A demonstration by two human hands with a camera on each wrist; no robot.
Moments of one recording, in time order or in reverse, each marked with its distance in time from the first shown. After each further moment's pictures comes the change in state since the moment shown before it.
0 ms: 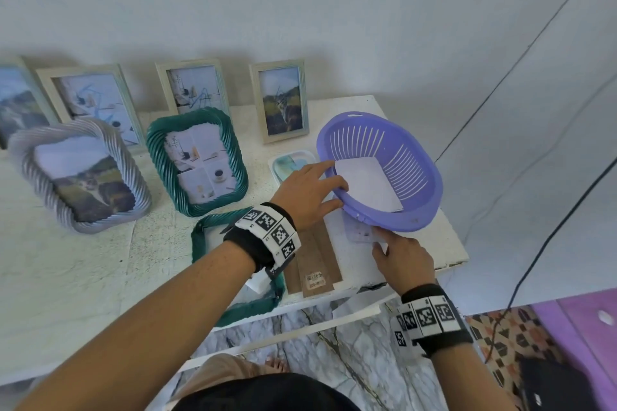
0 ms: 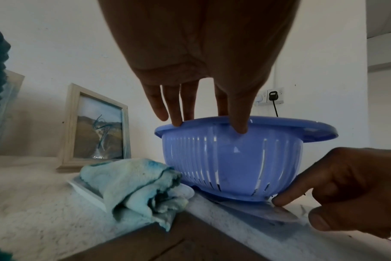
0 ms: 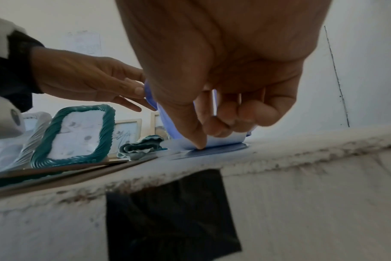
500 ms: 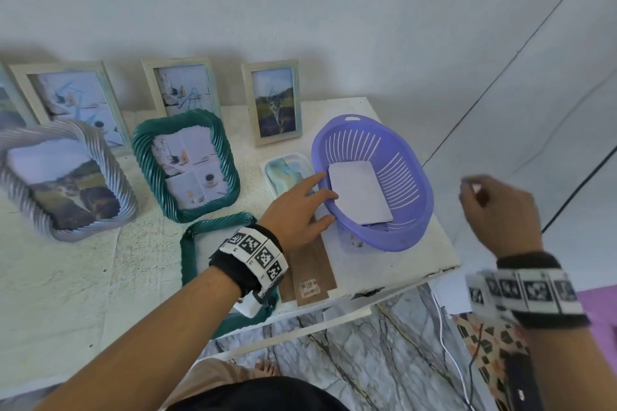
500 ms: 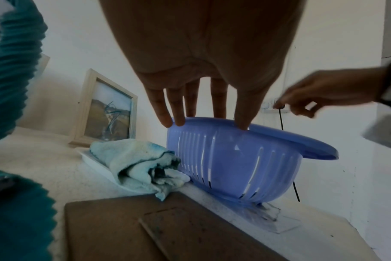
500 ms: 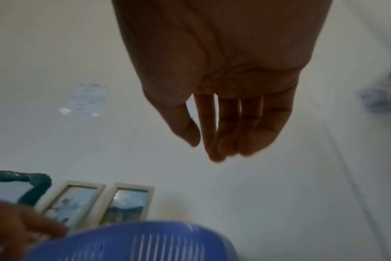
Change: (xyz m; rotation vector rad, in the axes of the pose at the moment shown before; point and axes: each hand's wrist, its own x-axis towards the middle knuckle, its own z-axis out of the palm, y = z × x) left_hand -0.015 -0.009 0.022 -0.134 0.038 -0.026; right_hand 0.015 0.046 -0.136 0.130 0.413 0.107
